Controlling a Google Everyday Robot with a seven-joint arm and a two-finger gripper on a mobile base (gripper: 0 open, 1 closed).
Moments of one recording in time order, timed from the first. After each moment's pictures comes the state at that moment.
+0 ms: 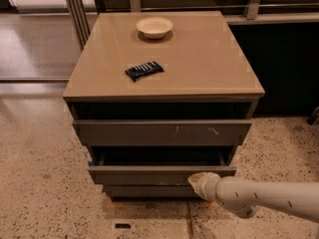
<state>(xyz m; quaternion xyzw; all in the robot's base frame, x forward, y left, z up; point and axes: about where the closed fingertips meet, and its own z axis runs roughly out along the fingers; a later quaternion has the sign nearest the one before) 0.545 -0.141 0.404 -0.31 0.88 0.07 0.36</state>
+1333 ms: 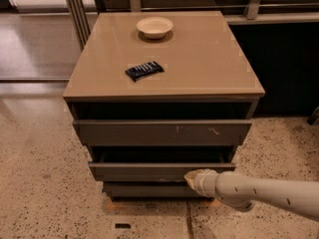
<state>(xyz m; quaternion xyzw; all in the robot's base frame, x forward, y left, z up) 0.554 -0.130 0.406 -0.31 0.87 0.11 0.36</state>
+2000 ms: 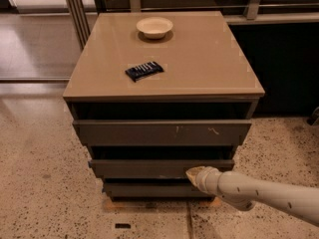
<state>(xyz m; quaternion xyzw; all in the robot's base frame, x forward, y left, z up) 0.575 -0.139 0.402 -0.29 0.87 0.11 0.39</state>
